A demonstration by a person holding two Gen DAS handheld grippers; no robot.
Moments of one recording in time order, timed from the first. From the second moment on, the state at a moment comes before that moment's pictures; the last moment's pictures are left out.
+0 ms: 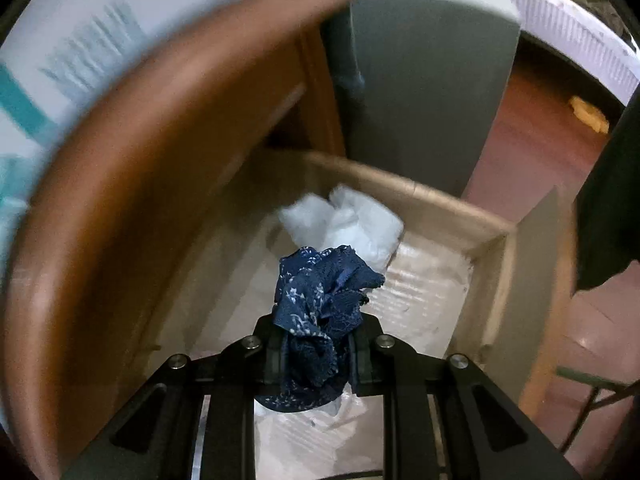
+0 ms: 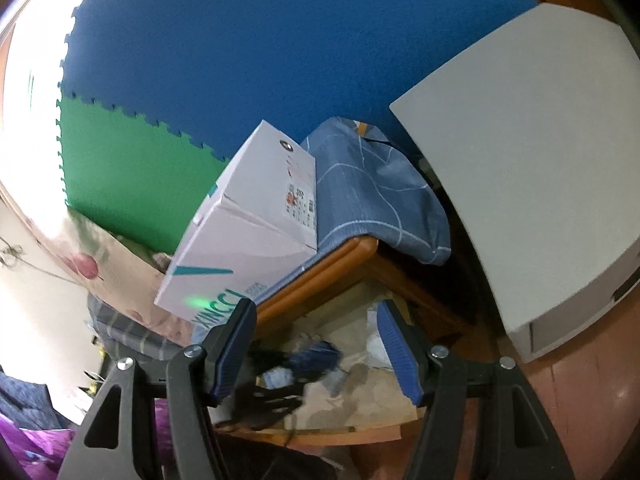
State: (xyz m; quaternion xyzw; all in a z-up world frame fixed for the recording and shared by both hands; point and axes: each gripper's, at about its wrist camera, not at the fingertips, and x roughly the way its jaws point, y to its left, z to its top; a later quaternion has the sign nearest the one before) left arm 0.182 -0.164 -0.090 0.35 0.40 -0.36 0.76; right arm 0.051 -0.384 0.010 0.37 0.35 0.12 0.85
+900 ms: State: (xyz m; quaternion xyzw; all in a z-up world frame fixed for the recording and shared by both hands) left arm 0.112 -0.071 0.132 0.10 0.30 -0.32 0.89; right arm 0.061 -0.351 0.007 0.28 0.39 0.11 0.87
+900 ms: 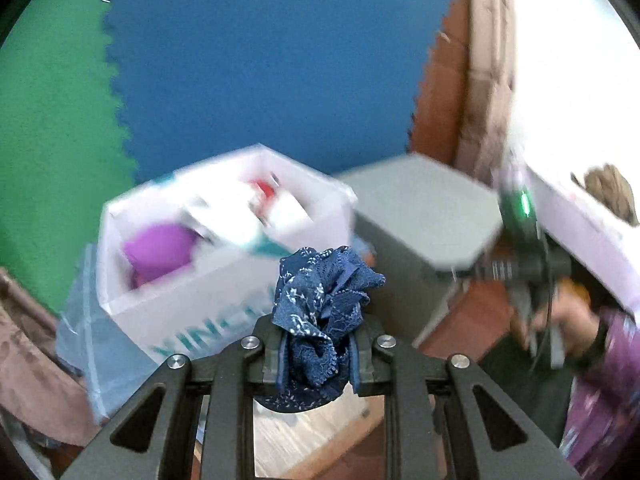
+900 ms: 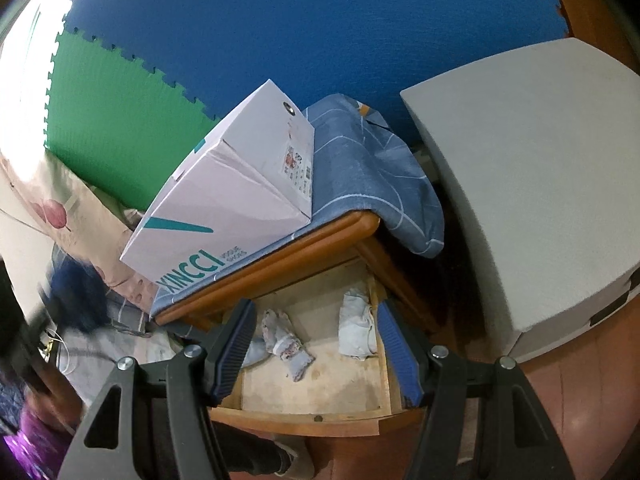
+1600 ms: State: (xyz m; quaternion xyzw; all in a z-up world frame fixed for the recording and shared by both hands) left arm 0.274 -0.071 0.116 0.12 0.36 -0.17 0.91; right arm 0.061 -0.350 0.007 0.27 0.39 0.12 0.87
